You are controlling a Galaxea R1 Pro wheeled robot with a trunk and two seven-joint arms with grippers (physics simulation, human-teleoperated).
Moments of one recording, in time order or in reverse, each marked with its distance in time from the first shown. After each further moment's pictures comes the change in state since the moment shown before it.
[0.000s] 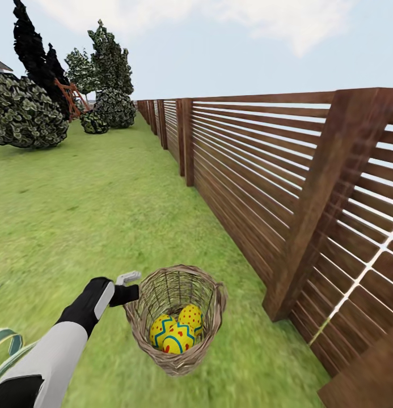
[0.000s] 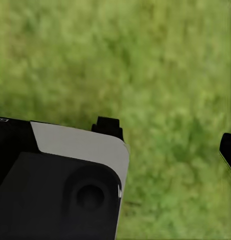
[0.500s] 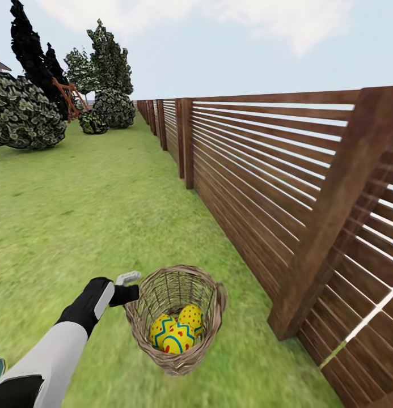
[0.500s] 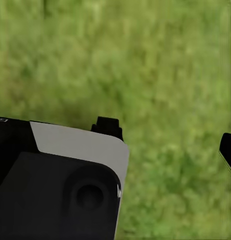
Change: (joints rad) left arm 0.000 0.000 0.000 0.000 0.000 0.000 0.000; right arm 0.000 -0.001 0.000 0.000 0.000 0.000 0.000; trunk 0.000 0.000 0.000
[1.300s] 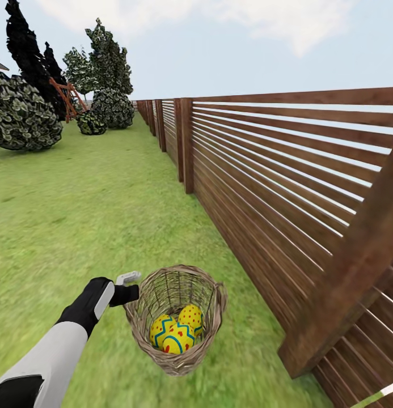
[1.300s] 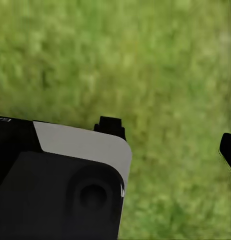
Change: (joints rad) left arm 0.000 0.000 0.000 0.000 0.000 0.000 0.000; right arm 0.000 0.005 0.000 0.003 -0.003 -0.001 0.000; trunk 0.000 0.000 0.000
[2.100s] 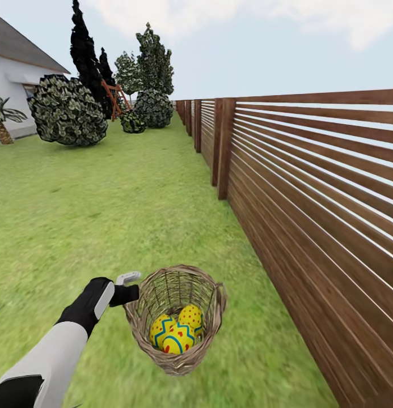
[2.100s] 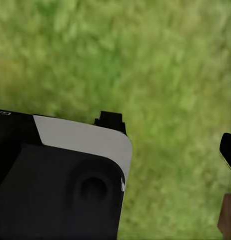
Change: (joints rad) left arm 0.000 0.000 -0.001 0.000 0.000 0.000 0.000; right arm 0.009 0.000 0.000 0.003 0.006 0.001 0.000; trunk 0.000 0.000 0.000
